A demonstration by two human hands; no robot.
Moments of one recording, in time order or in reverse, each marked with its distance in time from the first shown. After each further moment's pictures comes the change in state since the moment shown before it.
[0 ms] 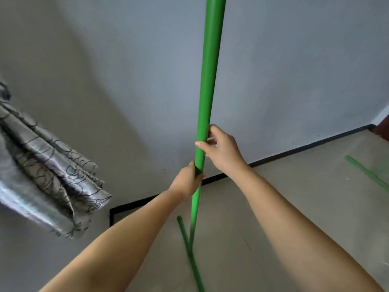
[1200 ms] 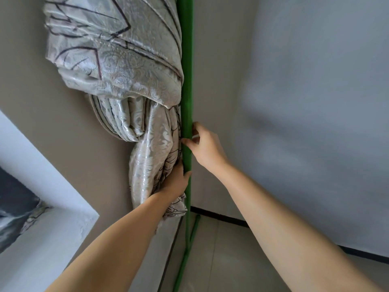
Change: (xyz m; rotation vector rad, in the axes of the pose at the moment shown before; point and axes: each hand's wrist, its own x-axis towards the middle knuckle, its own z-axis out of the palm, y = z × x) left_hand -0.011 -0.254 -0.253 -0.059 0.602 -0.474; right_hand 0.110 -0.169 0.328 0.111 -0.550 -0.396
